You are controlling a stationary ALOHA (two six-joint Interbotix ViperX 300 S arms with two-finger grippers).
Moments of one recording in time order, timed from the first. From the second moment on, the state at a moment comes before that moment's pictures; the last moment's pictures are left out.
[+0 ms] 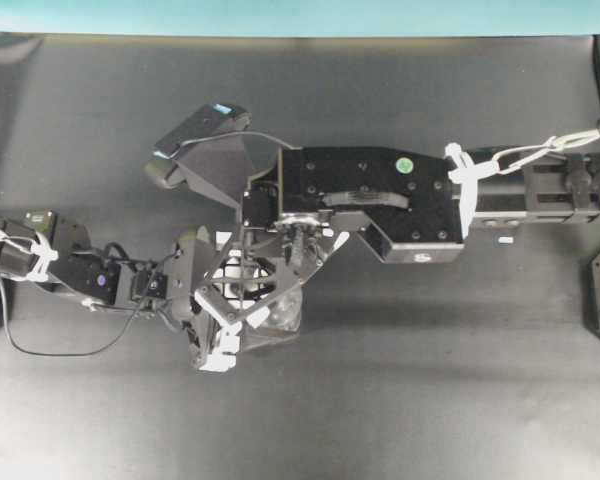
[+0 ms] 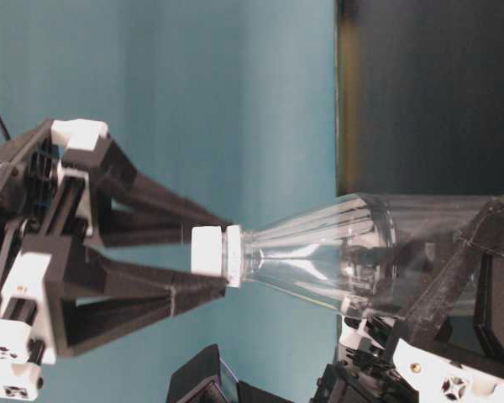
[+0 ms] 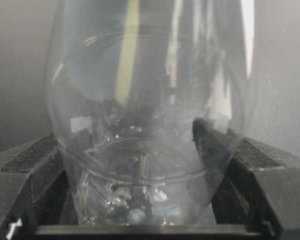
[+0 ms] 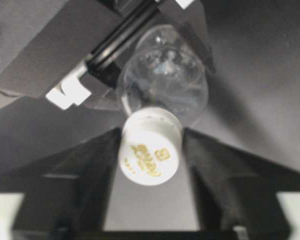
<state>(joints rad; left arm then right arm) -0.07 0.27 0.86 0.04 -0.74 -0.11 0.10 0.37 -0.42 0.05 1.40 0.76</state>
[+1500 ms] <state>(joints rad) -0.07 0.27 0.85 0.04 -0.71 -0.11 0.13 0.32 -0.36 0.04 1.42 -0.60</state>
